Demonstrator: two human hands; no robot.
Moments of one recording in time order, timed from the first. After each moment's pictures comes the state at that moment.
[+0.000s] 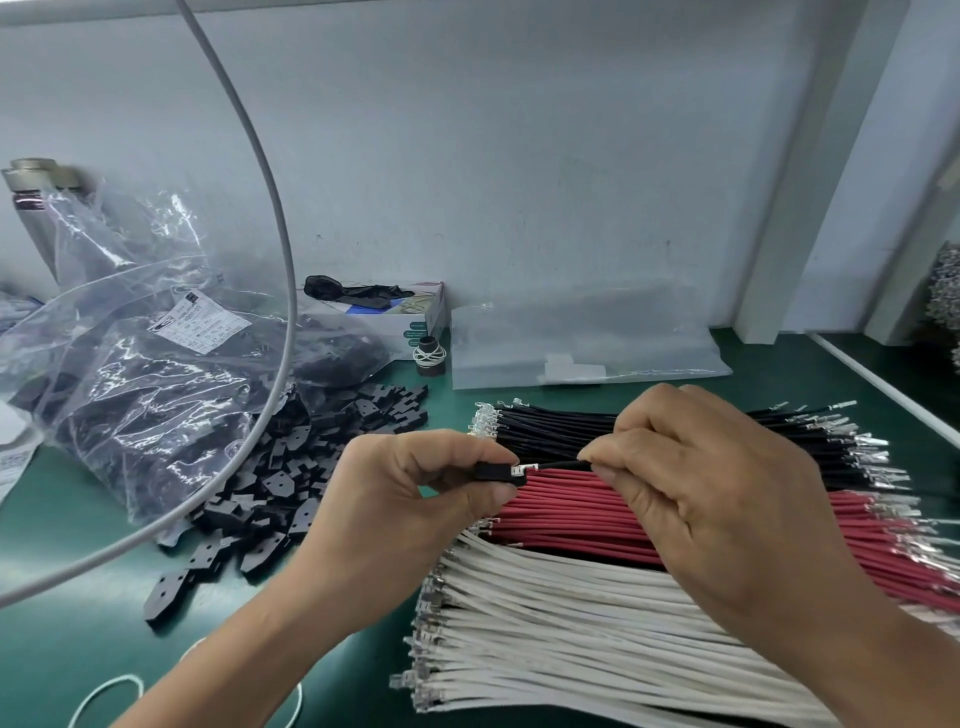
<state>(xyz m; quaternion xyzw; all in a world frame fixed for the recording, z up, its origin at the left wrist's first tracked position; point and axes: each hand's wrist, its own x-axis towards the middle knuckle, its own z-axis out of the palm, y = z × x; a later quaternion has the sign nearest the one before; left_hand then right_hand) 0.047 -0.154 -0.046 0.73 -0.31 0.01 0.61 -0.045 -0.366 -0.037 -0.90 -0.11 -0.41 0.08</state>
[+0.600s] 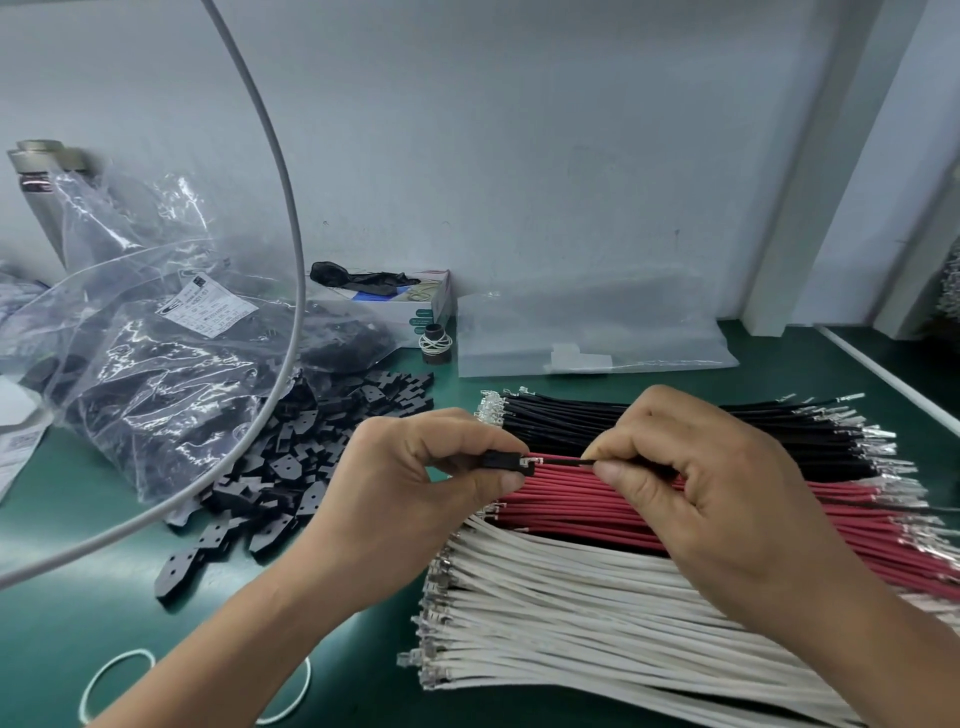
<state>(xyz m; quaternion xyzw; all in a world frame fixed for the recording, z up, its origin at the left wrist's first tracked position) 0.049 -0.152 -0.045 0.75 -0.35 0.03 0.56 -0.046 -0.363 -0.038 -0.92 -0.08 -0.30 0.24</state>
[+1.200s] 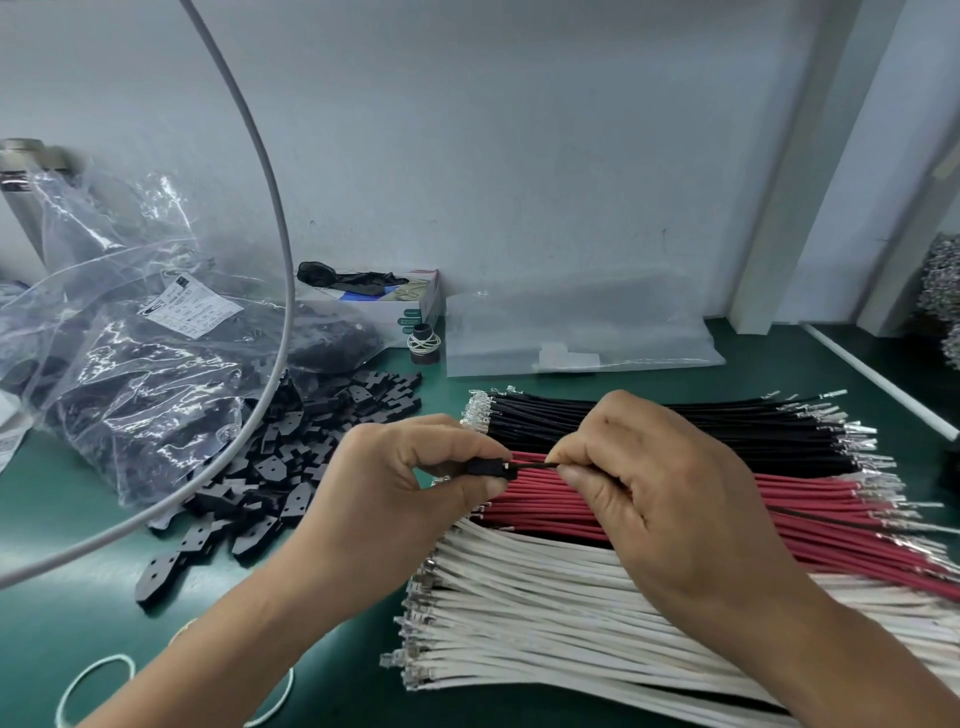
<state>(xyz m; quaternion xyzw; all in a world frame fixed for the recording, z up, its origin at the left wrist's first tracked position) 0.049 -0.152 -0.047 0.77 -0.36 0.05 0.52 -0.043 -0.349 -0.043 -0.92 -0.09 -0.32 0.19</state>
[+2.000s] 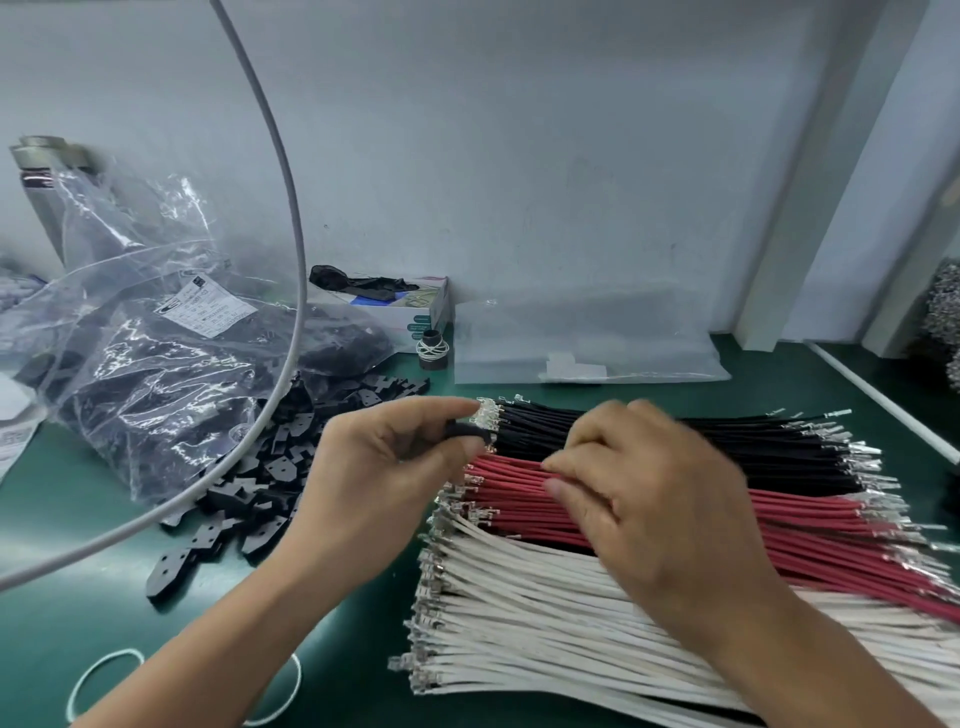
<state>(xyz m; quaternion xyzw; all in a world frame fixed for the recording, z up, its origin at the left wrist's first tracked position) 0.061 -0.151 -0.053 0.73 -0.26 0.06 0.63 -0.031 -0.348 -0.049 -0.93 -0.09 -0.35 0.08</state>
